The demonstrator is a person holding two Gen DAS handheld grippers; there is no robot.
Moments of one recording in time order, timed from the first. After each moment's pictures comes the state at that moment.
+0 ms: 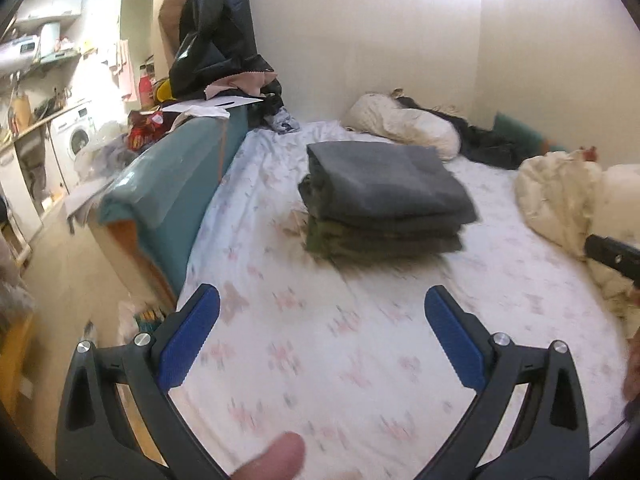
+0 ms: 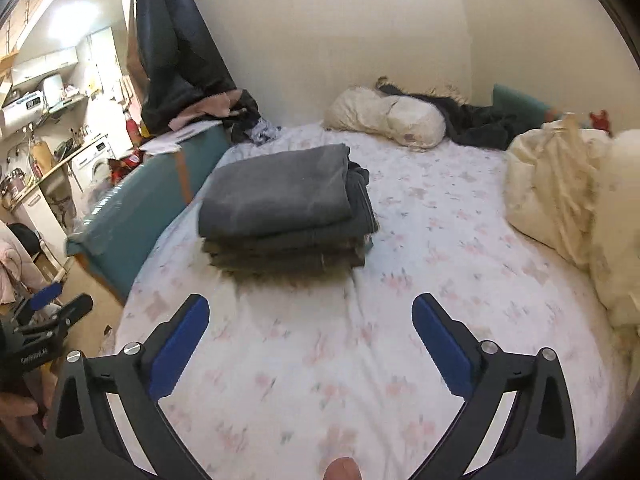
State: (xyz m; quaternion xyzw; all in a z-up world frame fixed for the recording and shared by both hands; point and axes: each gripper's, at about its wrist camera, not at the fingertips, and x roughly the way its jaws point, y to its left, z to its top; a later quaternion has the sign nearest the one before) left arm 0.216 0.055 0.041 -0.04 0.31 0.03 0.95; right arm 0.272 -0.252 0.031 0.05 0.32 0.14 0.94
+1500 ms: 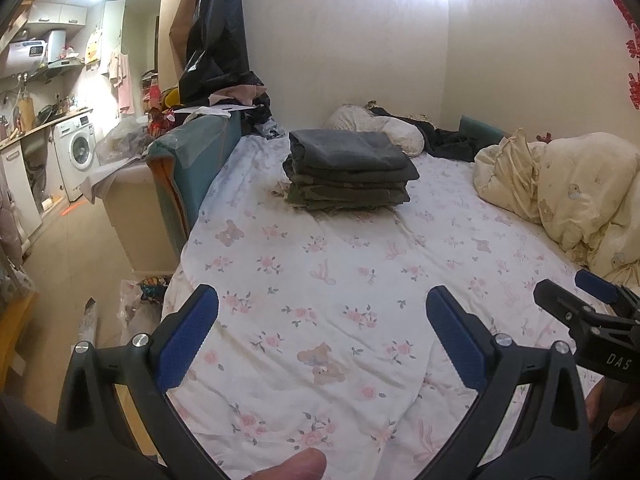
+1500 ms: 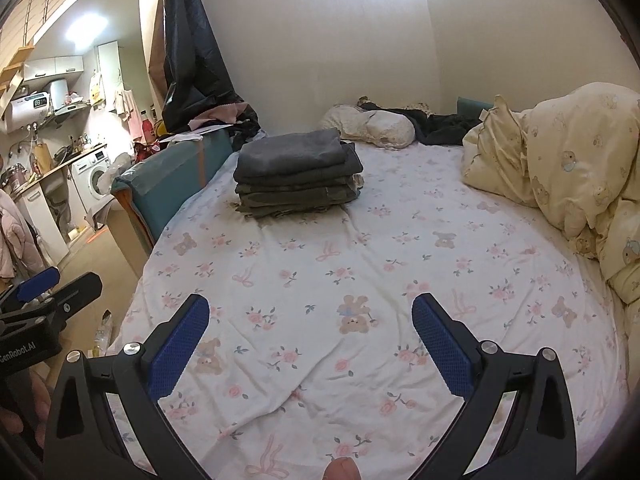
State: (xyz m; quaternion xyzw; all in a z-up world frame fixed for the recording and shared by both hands) left arm 0.015 0.018 0.007 -0.03 0.26 0.00 0.96; right arm 0.035 -0.230 -0.028 0.05 0.27 0.10 0.96
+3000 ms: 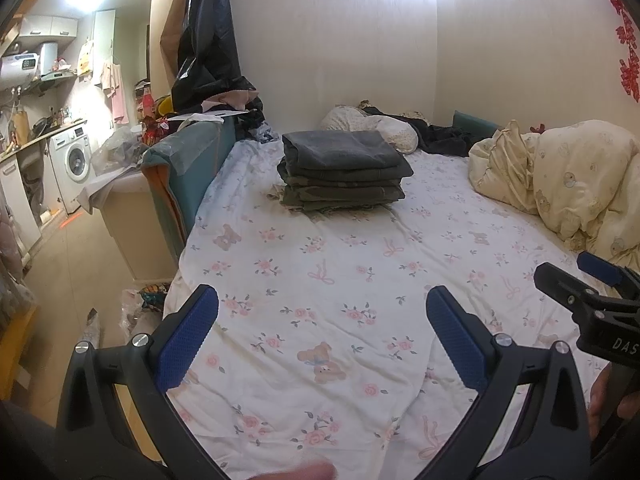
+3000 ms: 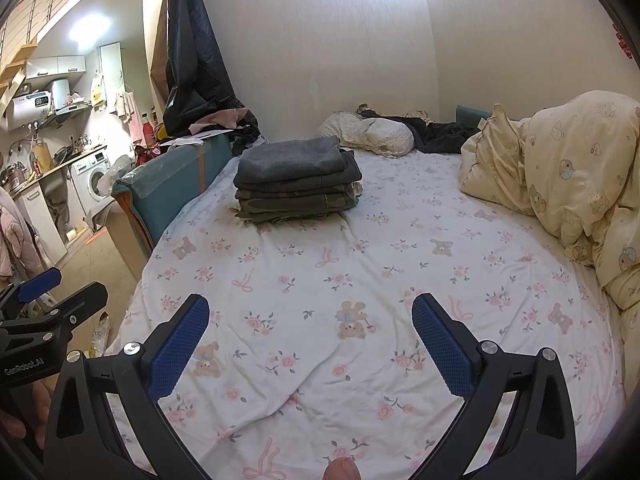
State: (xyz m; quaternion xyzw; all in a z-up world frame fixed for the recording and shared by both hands) left arm 0.011 0.016 0.008 -0.01 0.26 -0.01 0.96; right arm 0.035 -0.231 -0.024 0.04 0.26 0.10 0.96
